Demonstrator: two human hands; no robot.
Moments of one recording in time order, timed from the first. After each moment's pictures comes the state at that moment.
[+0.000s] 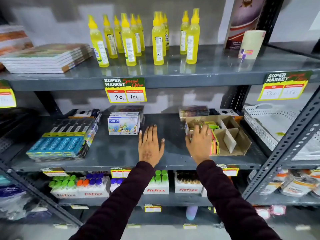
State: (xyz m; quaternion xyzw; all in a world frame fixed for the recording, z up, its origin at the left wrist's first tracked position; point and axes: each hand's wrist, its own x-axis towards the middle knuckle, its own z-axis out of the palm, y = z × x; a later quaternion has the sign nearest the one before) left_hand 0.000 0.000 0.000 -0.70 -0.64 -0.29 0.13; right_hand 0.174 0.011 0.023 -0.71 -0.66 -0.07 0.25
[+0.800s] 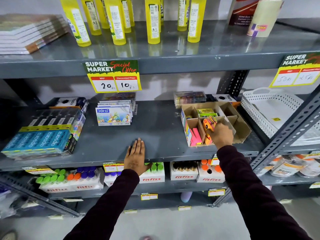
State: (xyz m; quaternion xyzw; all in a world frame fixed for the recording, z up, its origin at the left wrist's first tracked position) left_hand -0.058 -0.001 -0.093 -0.75 -0.66 0.01 -0.02; right_hand 0.247 0.037 0.014 -0.82 -0.54 0.10 0.16
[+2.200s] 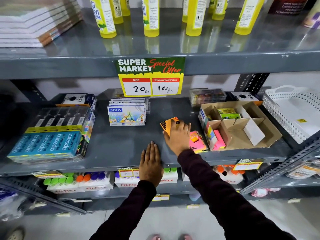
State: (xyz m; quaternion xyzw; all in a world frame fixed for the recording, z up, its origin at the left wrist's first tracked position) left_hand -0.068 -0.010 -0.094 -0.74 -0.66 -0.08 -0.03; right_hand 0.042 0.074 -0.032 -0.71 -0.69 0.07 0.10
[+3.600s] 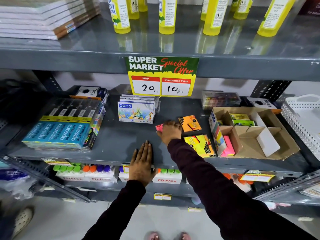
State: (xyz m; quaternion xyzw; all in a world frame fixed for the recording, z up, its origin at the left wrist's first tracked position) left_hand -0.111 -0.014 -0.095 -0.73 -0.67 -0.12 -0.01; right_hand -0.003 0.109 -0.029 -0.67 -0.73 0.14 -0.01
